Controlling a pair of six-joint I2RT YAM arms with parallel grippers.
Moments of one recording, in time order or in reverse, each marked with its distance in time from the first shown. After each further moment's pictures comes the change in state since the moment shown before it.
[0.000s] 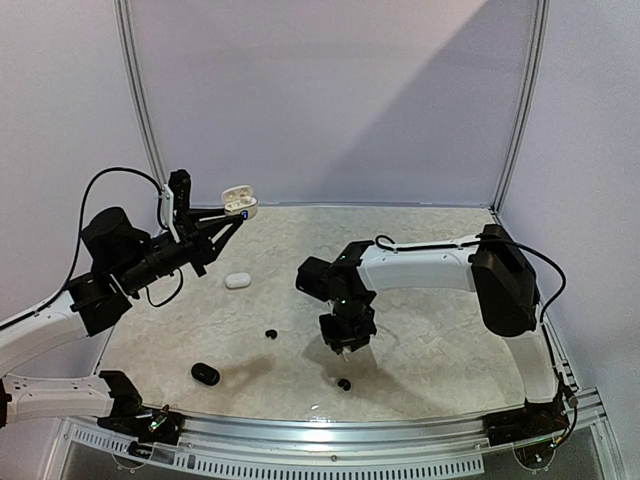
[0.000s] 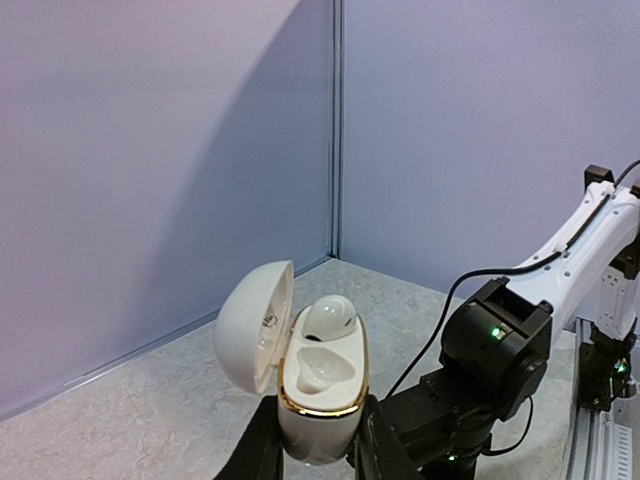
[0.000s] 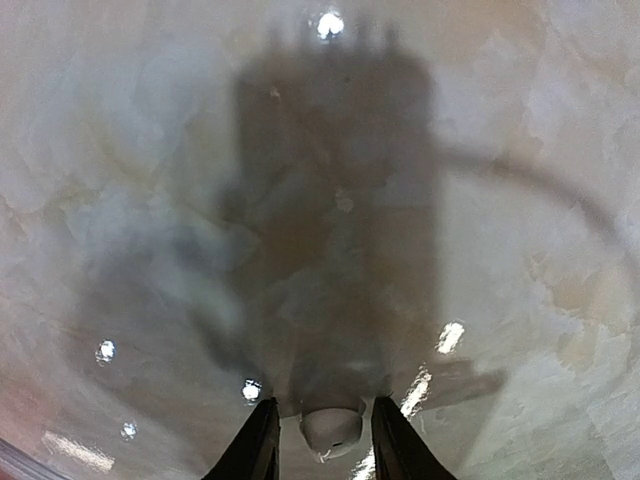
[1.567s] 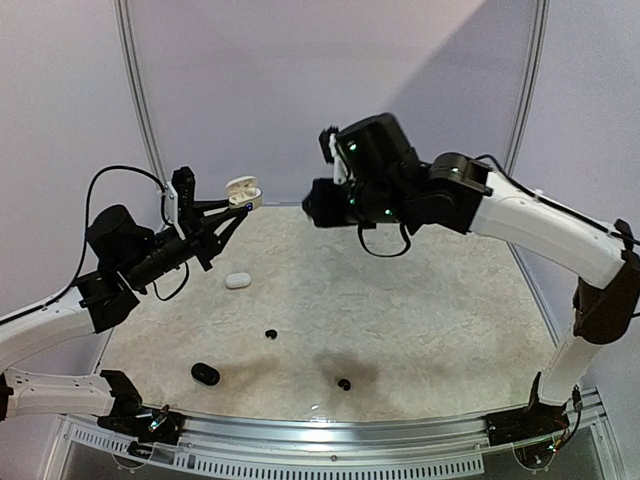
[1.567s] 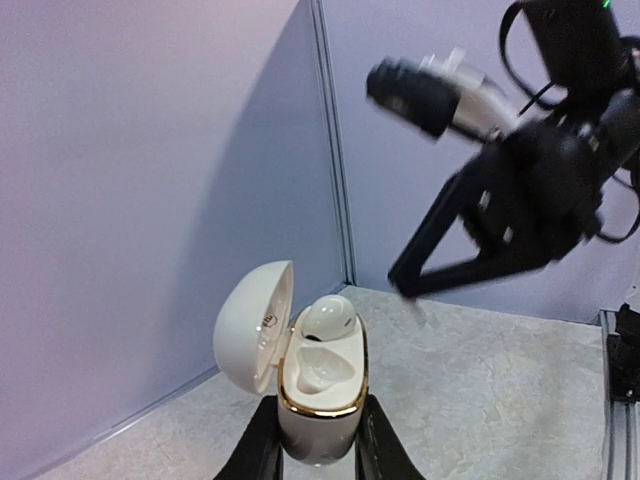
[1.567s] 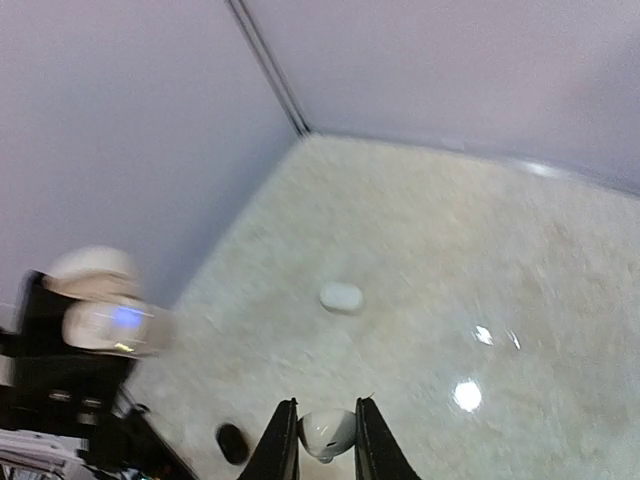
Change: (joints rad) left arm -0.003 0.054 0.000 0.122 0.013 0.106; right arm 0.055 -0.463 0.115 0.393 0.325 -0.214
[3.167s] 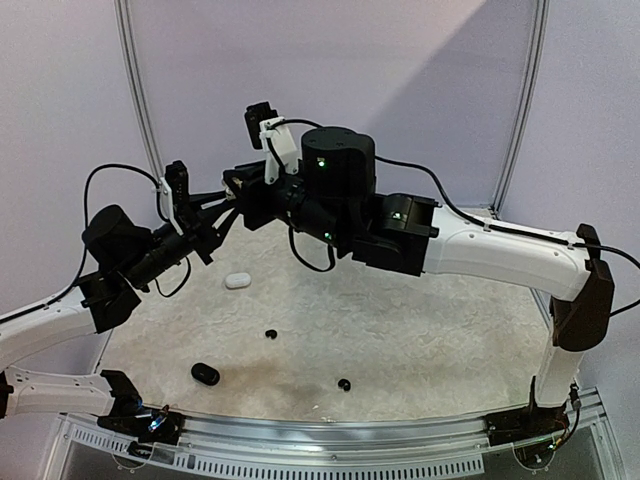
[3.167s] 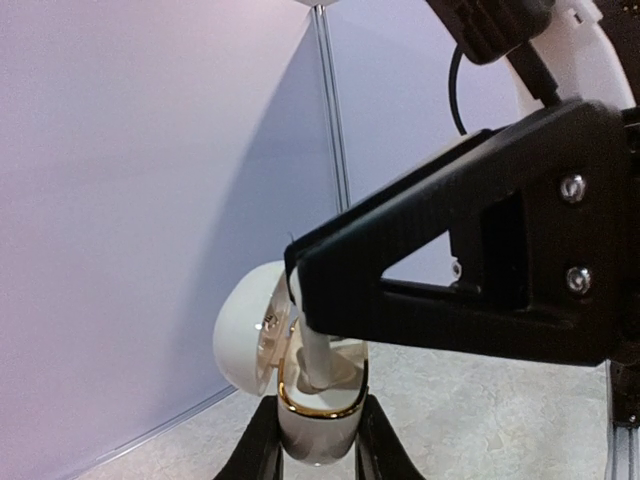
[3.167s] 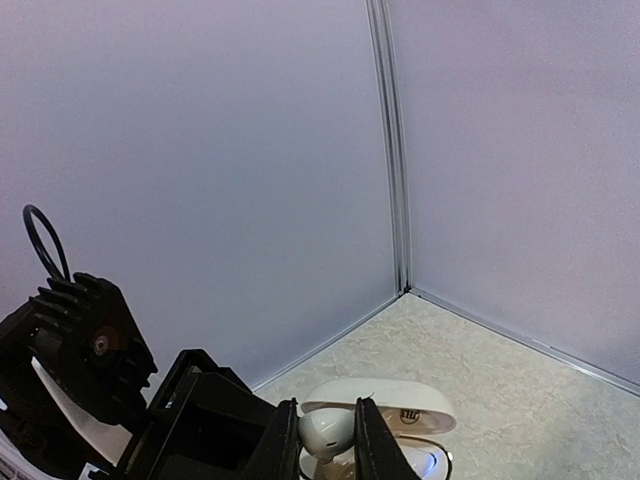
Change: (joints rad) left arm -0.016 0.015 0.000 0.103 -0.032 -0.007; right arm 0.145 0.119 0.011 0.703 0.035 -0.445
